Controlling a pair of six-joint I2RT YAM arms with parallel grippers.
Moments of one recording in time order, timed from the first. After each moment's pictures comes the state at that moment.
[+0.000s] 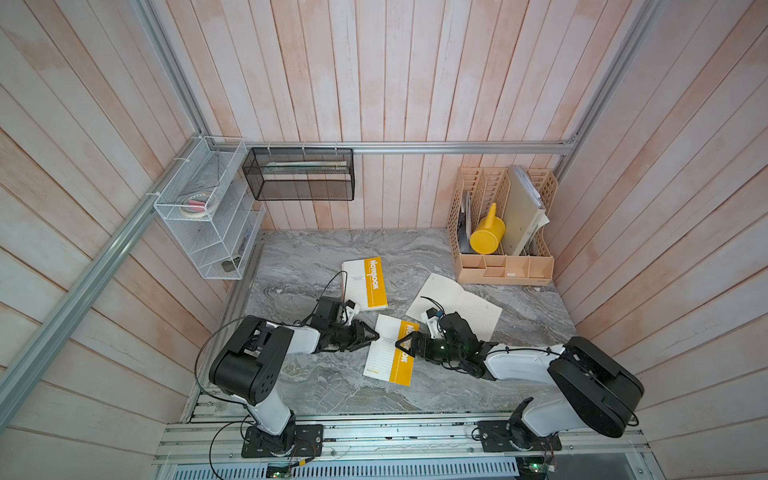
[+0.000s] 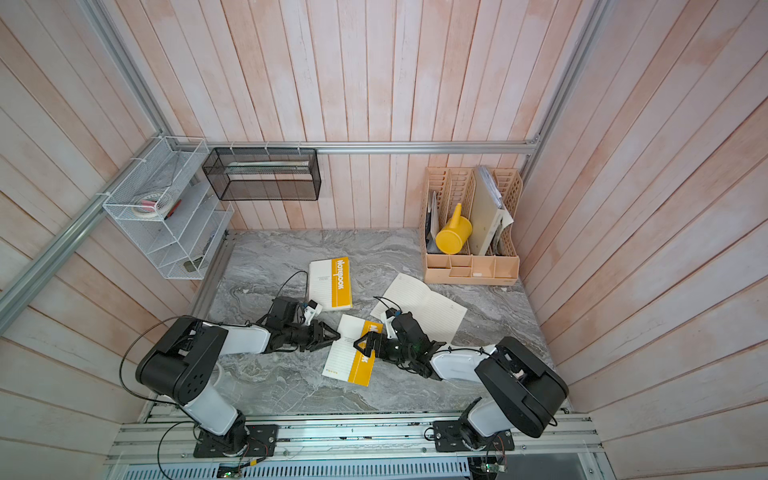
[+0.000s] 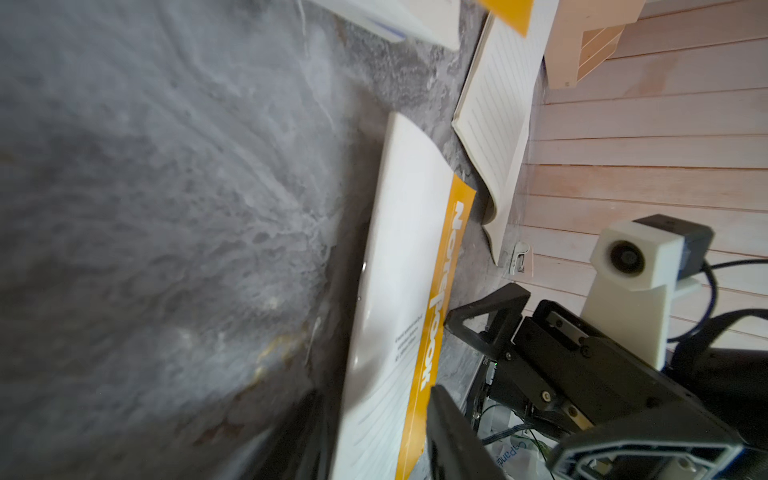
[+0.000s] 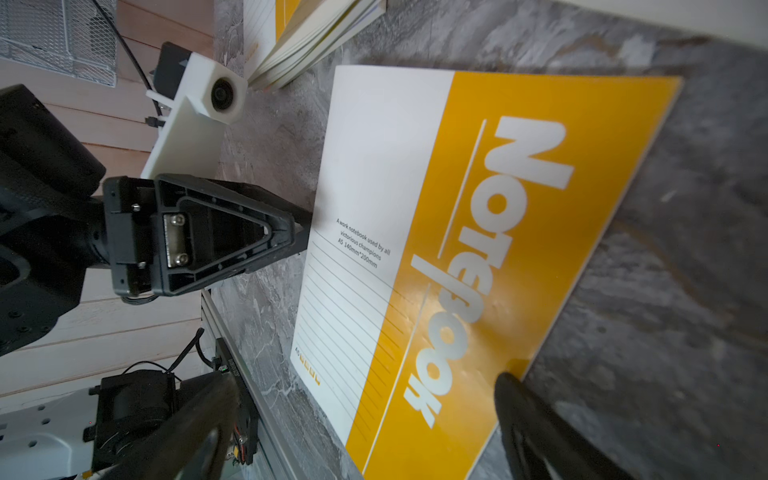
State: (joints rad) left arm -0.36 1.69 0.57 0.22 0.81 -0.72; right arm 0.75 1.46 0.43 0.37 -0.40 0.95
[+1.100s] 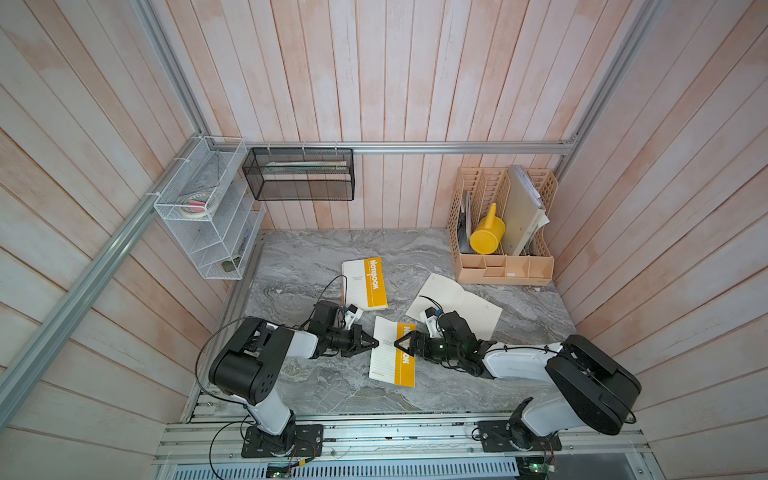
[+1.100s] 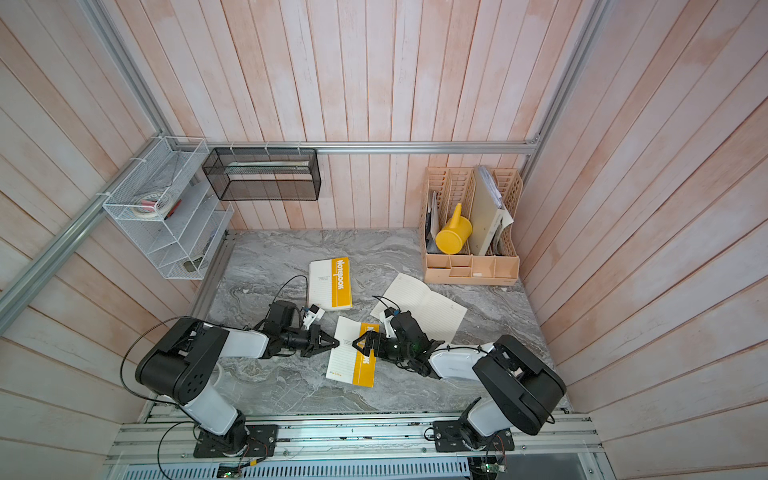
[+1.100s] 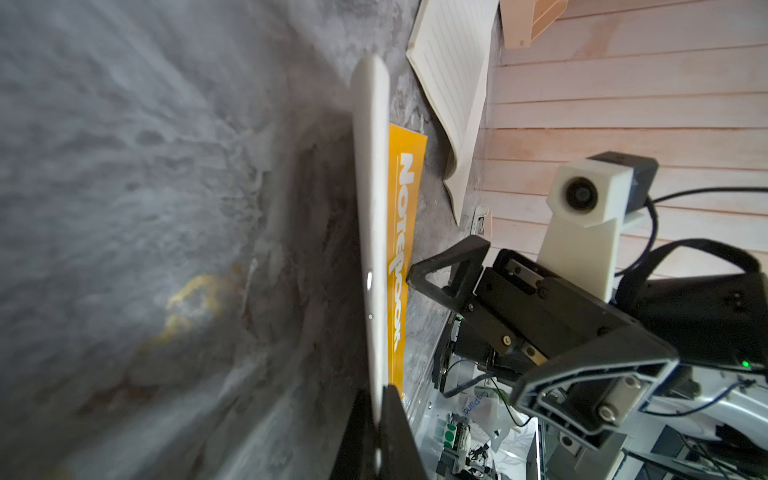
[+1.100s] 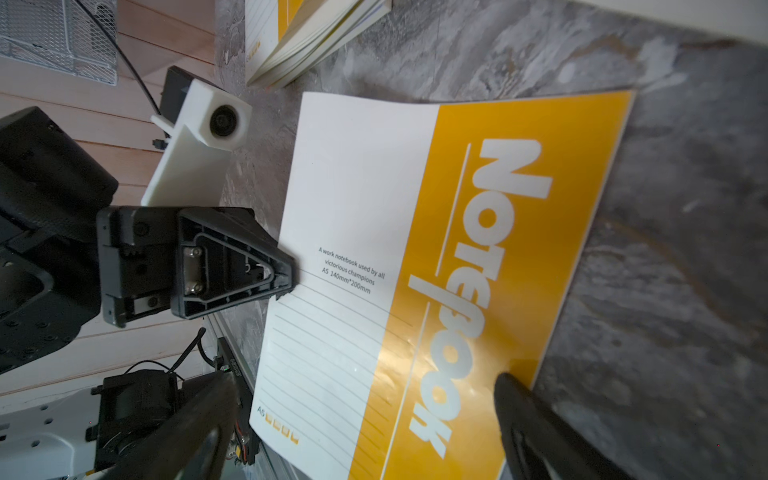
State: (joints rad) left arm -0.36 1.66 0.52 0.28 0.97 -0.73; right arm 0.75 1.47 0.45 0.36 -0.41 0.95
